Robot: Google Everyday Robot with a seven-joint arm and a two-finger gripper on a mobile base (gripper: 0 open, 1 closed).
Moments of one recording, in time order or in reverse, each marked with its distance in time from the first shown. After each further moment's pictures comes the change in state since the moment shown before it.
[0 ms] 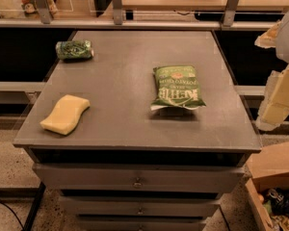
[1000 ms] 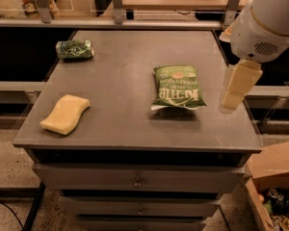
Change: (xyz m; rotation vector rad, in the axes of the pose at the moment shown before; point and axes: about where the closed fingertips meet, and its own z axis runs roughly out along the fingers) arm -0.046 -0.039 0.045 0.033 -0.033 -0.082
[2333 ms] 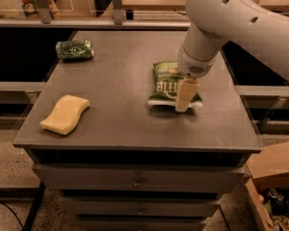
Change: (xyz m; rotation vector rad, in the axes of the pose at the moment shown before) arm -0.048 -0.048 0.152 -0.074 0.037 -0.072
